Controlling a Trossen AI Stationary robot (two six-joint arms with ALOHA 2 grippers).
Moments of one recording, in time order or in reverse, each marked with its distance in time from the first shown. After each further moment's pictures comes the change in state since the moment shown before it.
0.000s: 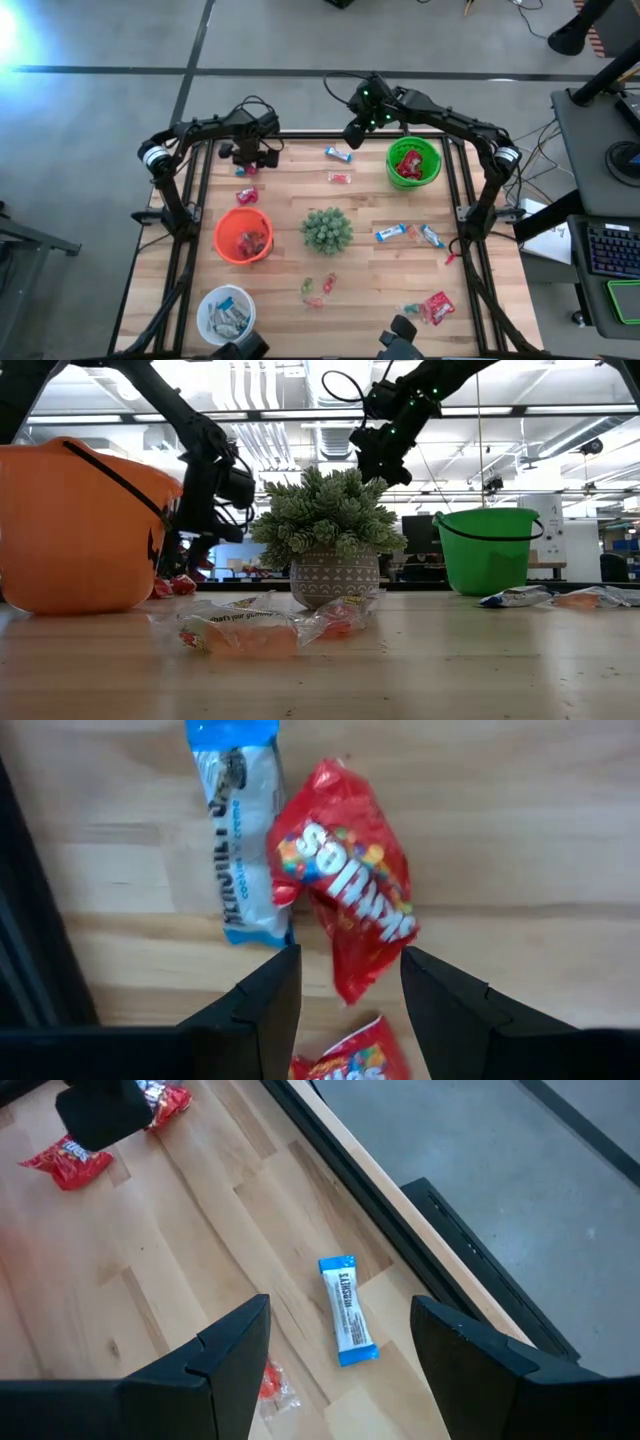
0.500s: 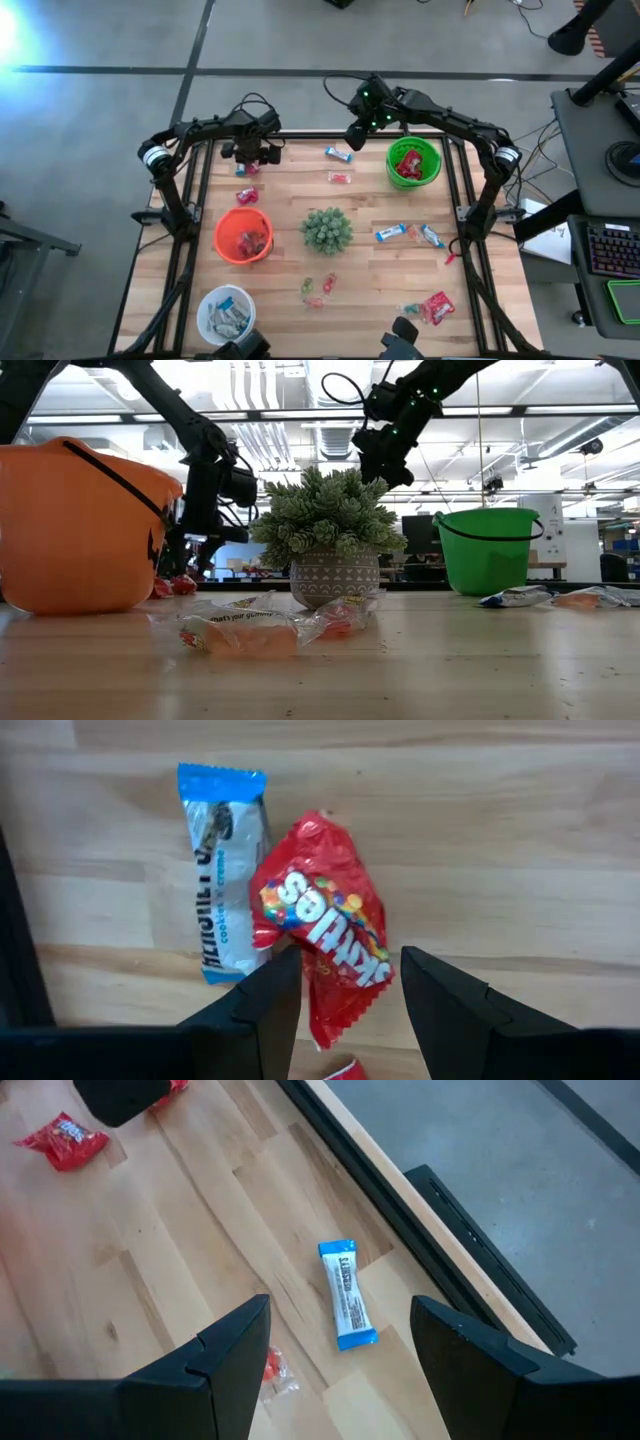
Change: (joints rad) left arm 0.000 0.000 -0.012 0.088 -0.033 -0.043; right arm 0.000 0.000 0.000 -0.038 -0.001 -0.014
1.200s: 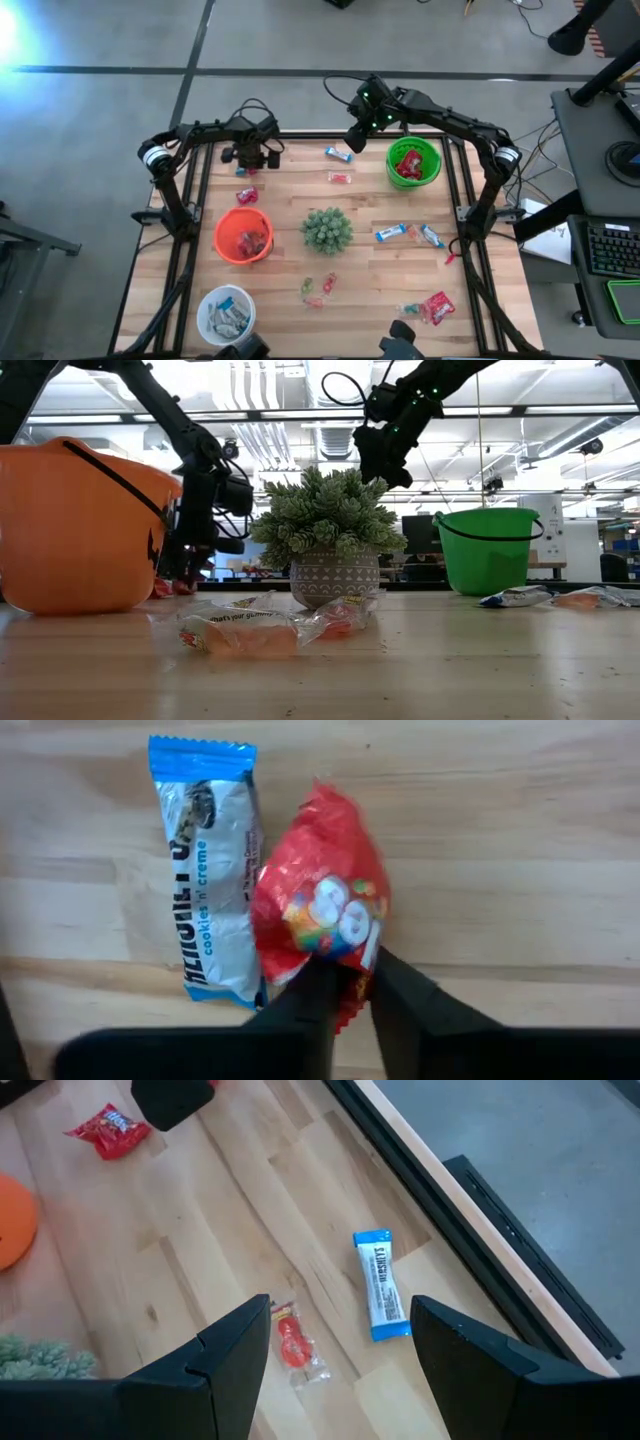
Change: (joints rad) left arm -0.002 0.000 -0.091 0.101 0.001 0.012; right arm 0.000 0.000 0.000 -0.020 -0.086 0.003
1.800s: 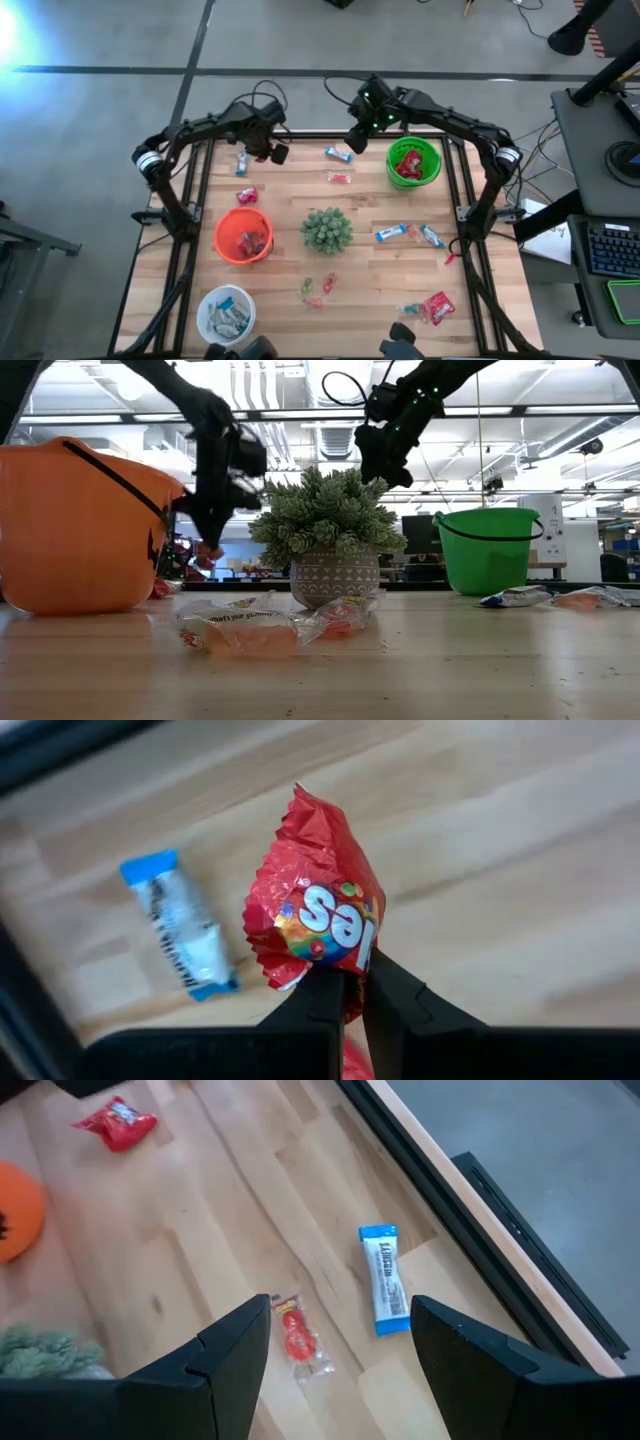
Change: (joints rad) left arm -0.057 -0.065 0.227 -0.181 0.053 0.305; right arm 0.000 -0.008 0.000 -0.015 -0.019 -0.013
